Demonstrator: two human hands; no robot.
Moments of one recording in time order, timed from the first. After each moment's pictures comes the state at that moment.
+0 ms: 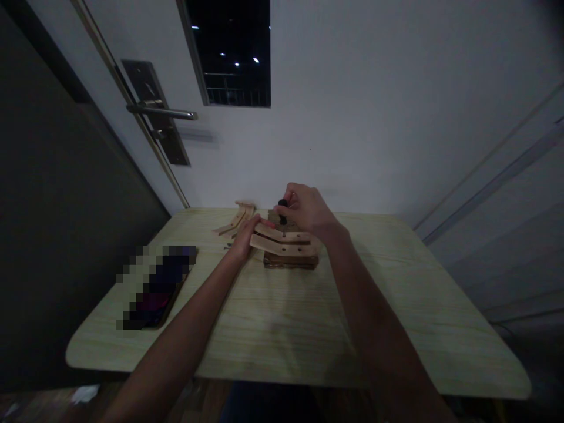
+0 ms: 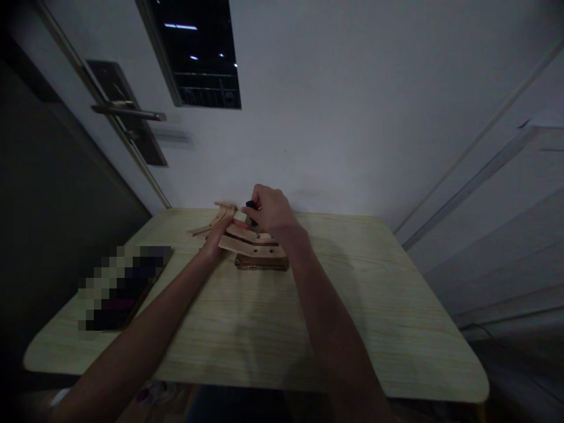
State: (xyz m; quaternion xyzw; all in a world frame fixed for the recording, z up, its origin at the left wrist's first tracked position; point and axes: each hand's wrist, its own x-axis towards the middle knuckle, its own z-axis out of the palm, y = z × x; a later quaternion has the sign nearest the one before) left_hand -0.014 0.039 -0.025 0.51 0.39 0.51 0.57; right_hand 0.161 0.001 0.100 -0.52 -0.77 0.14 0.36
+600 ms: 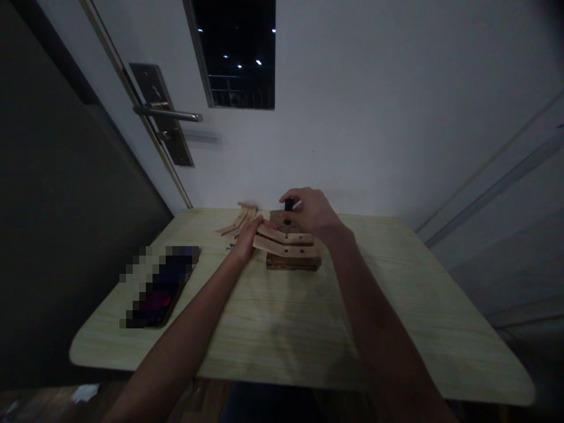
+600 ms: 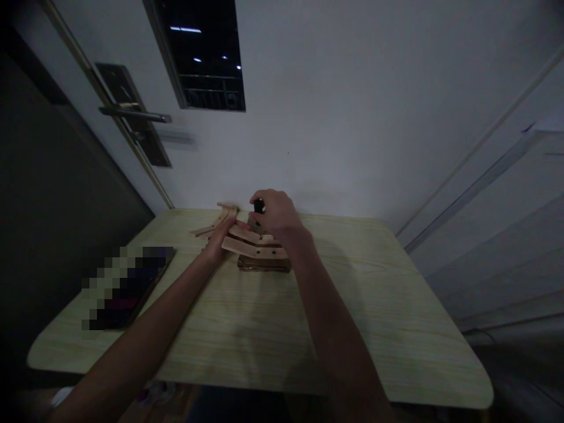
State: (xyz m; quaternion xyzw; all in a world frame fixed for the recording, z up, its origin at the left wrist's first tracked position) left_hand -0.011 0.031 -0.014 0.52 0.41 0.49 0.57; right_hand 0.166 -0.001 0.100 -0.51 -0.78 0.13 0.33
